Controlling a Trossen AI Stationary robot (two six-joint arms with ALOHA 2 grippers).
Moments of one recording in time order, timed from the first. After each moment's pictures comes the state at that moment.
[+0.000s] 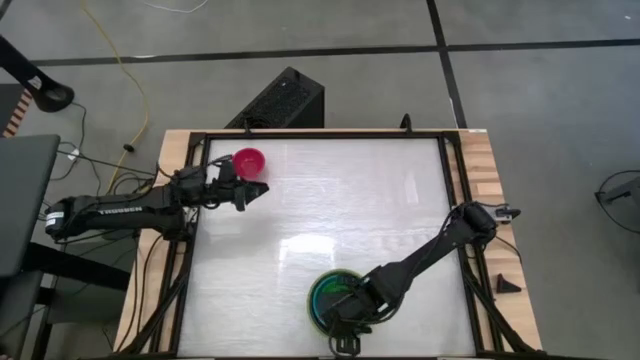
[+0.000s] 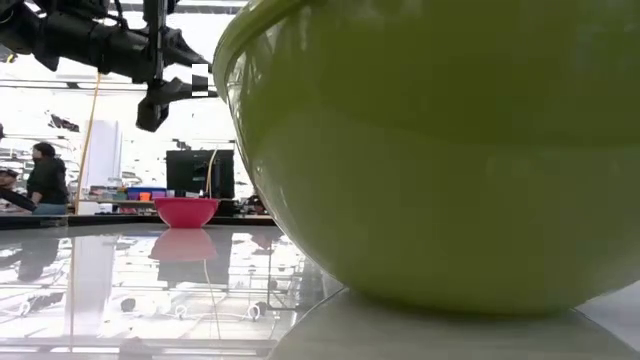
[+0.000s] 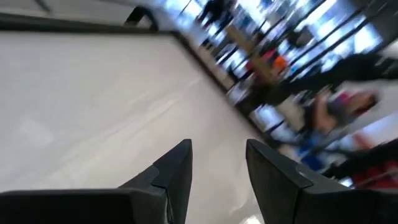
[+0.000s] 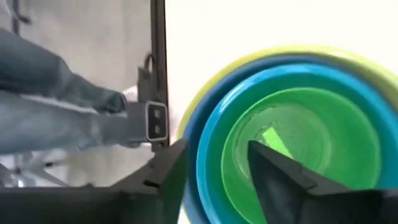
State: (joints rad) left arm 0.27 0.64 0.33 0.20 0.00 -0.77; right arm 0.58 2.01 1.87 -0.87 0.03 0.67
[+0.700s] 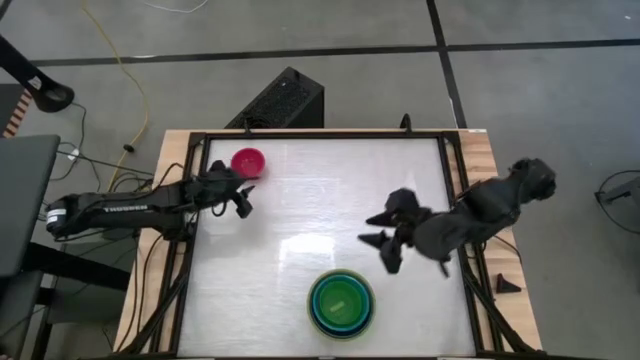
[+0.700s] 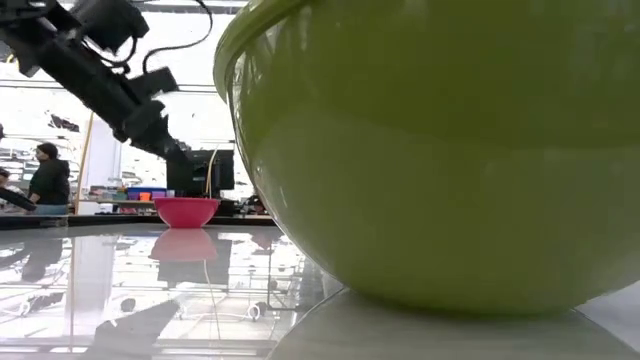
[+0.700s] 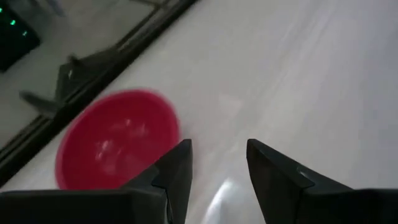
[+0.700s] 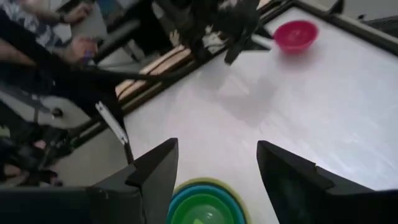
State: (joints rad) left arm 0.29 0.74 0.33 -0.17 -0.39 -0.05; right arm 0.56 1.46 1.87 -1.06 0.60 0.91
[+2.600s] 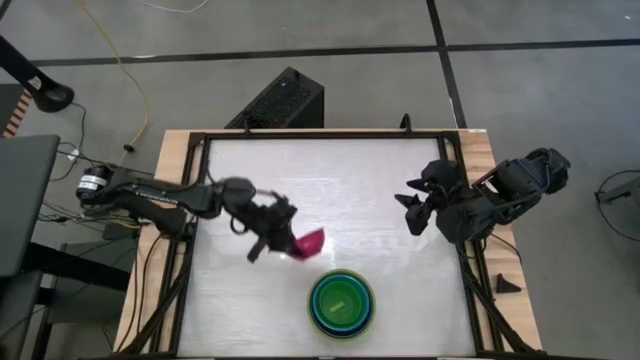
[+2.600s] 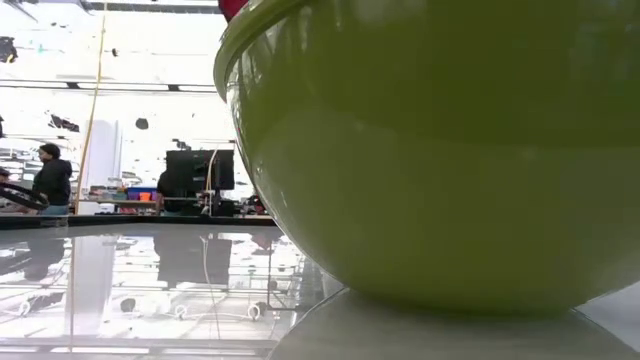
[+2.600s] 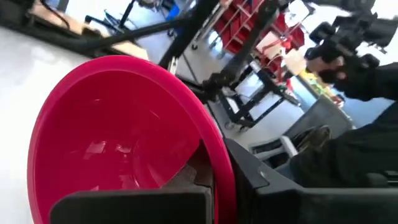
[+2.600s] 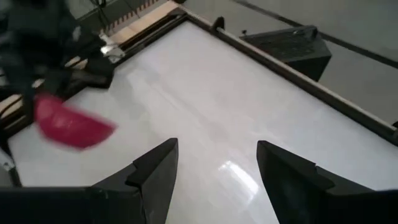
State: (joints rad) left arm -0.09 1.26 0.87 0.30 0.49 -0.61; right arm 0.56 1.34 1.87 -1.56 0.83 1.12
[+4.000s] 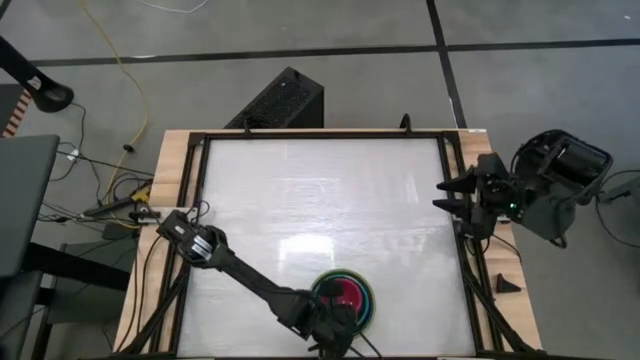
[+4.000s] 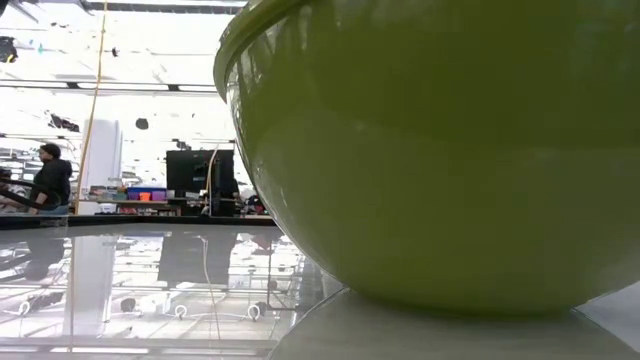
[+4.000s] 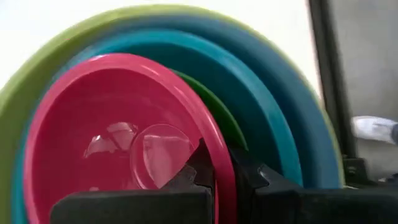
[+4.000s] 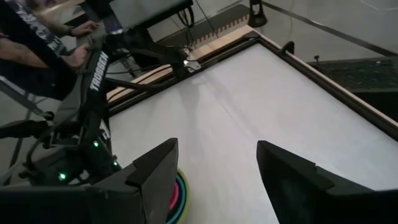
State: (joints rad) left arm -0.55 2.34 2.08 -0.71 -0.32 -0.41; right arm 0.92 1.15 1.87 -1.57 0.96 1.09
